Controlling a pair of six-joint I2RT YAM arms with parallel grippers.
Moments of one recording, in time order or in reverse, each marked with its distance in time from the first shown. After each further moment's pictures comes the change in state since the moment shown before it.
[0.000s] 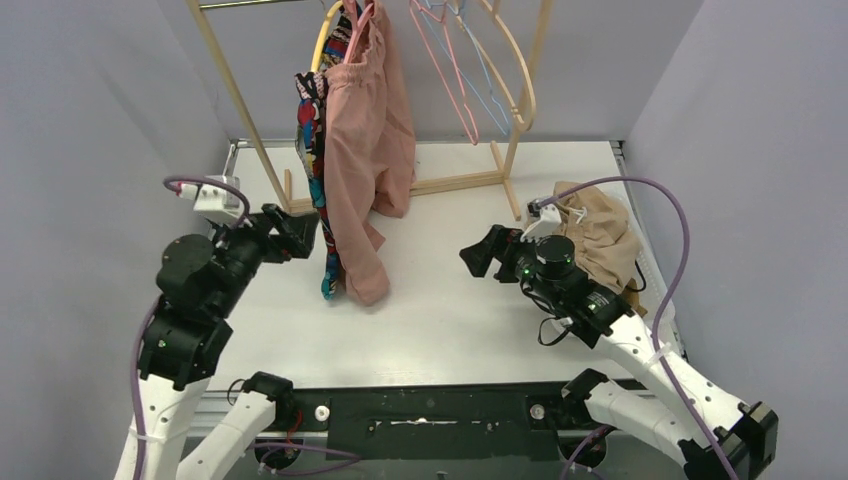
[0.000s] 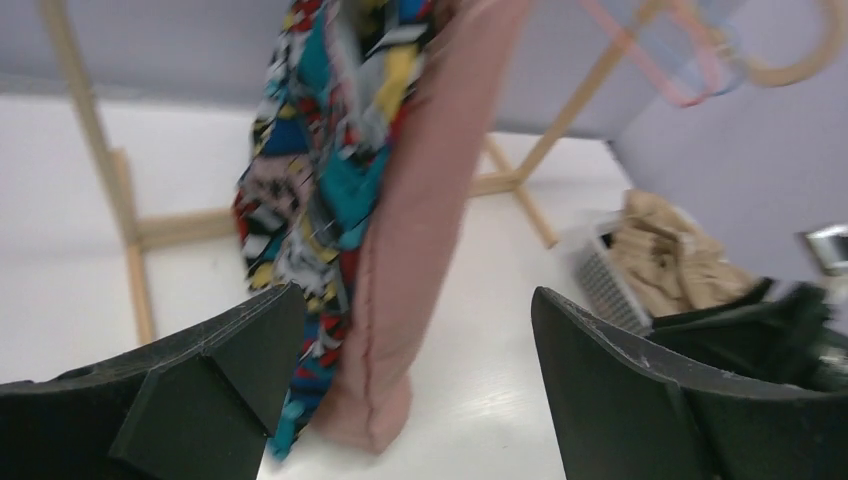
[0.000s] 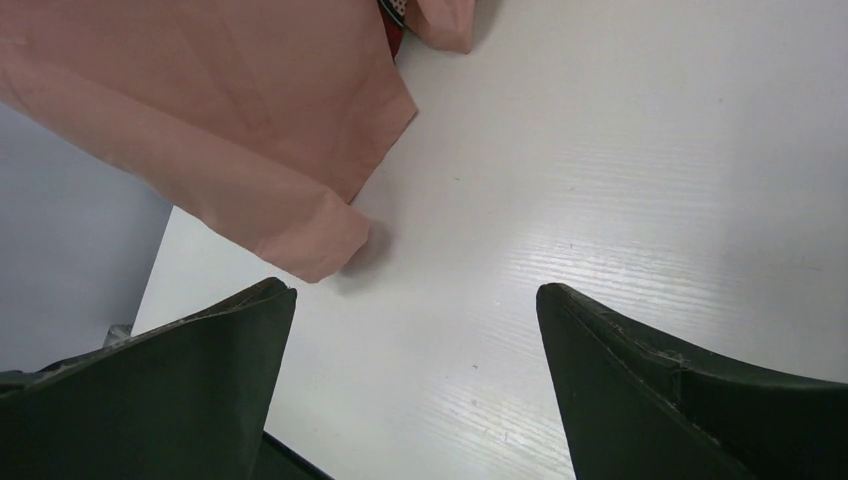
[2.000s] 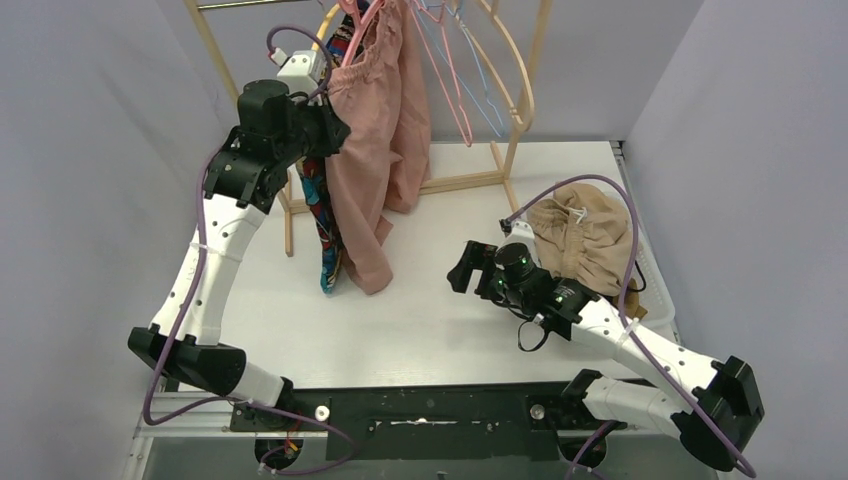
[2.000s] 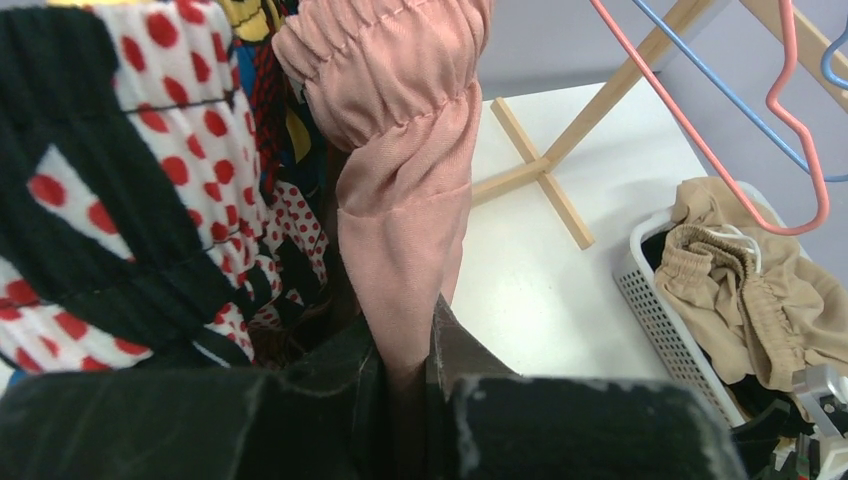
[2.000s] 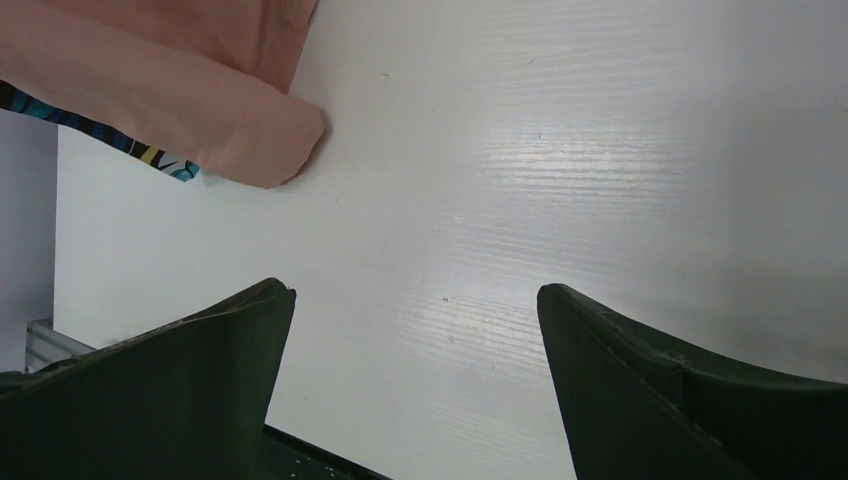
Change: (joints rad) left arm -0.007 0.844 0.788 -0.129 0.156 0.133; right arm 0.175 0.186 0.007 -0.116 0.167 0.162
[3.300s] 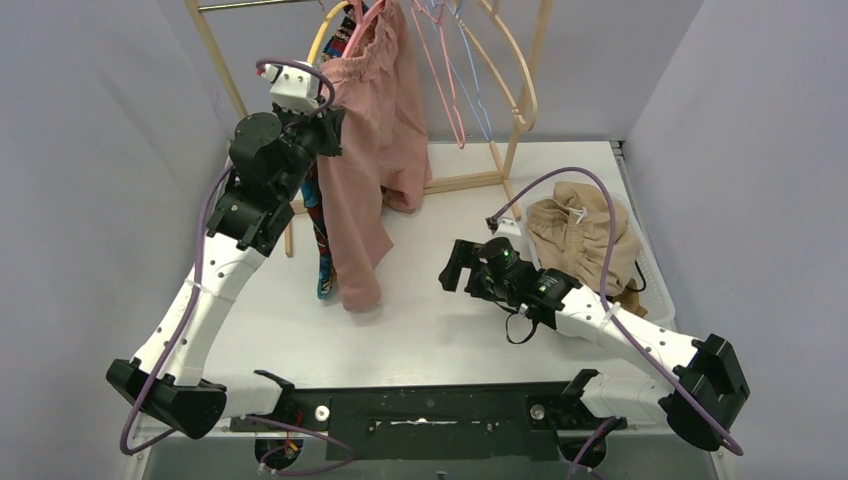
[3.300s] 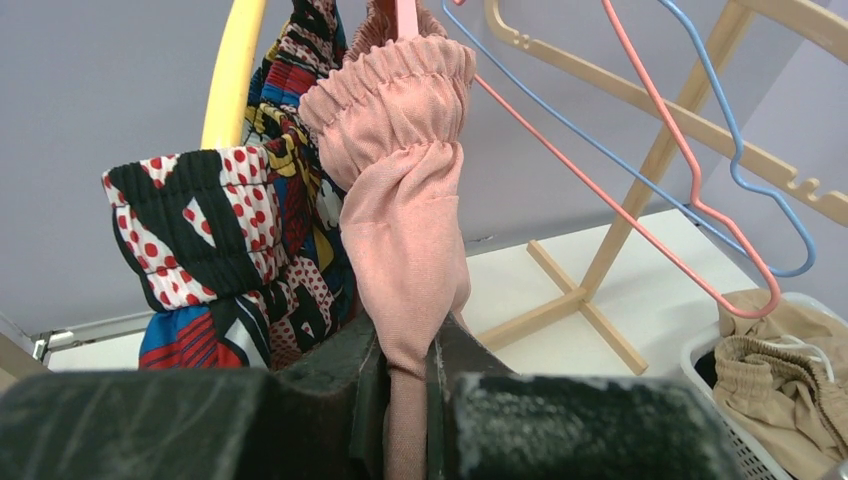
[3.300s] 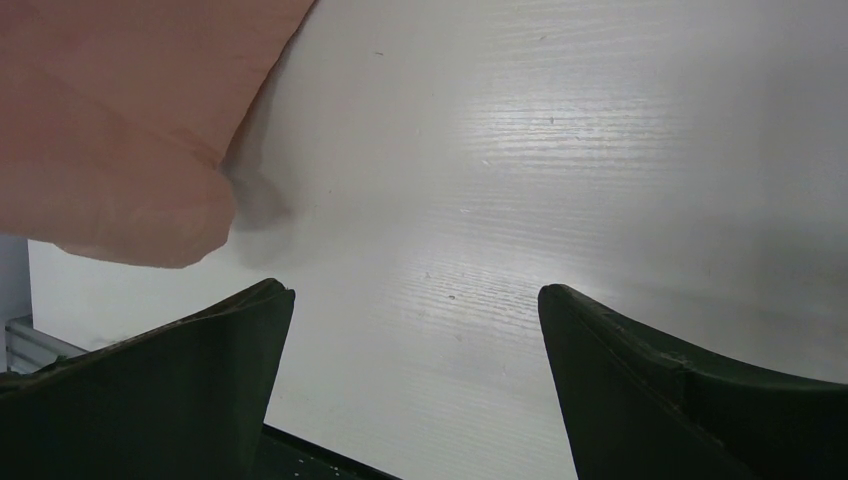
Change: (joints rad) left arm -0.119 -0.207 -0.307 0.471 -0.221 0.161; right arm 0.023 0.123 0.070 -0.030 -0.001 0.026
